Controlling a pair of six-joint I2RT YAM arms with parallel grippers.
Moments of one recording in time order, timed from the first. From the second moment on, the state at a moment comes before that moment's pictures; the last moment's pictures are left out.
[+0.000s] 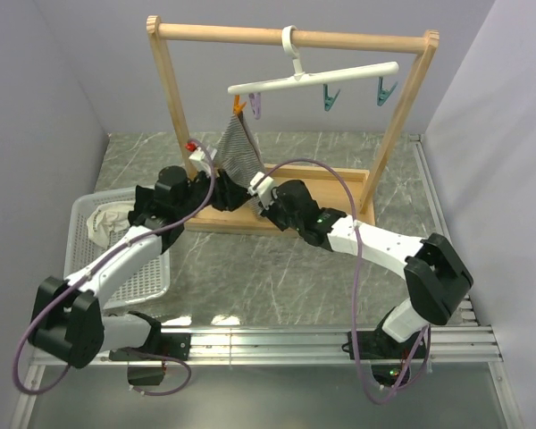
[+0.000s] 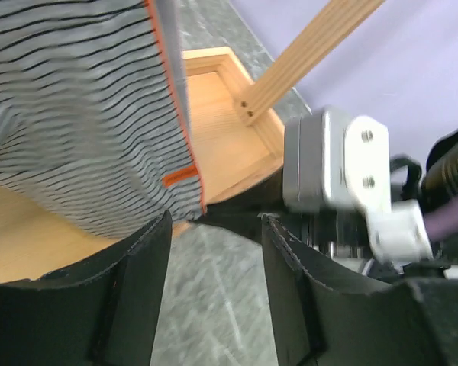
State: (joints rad) left arm -0.41 1.26 0.84 0.27 0.49 -0.50; right arm 0.79 1.54 1.02 -0.05 0.08 -0.29
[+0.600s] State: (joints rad) left arm -0.24 1.09 0.80 0.16 0.47 -0.41; right arm 0.80 1.59 1.12 -0.06 -0.12 -0.25
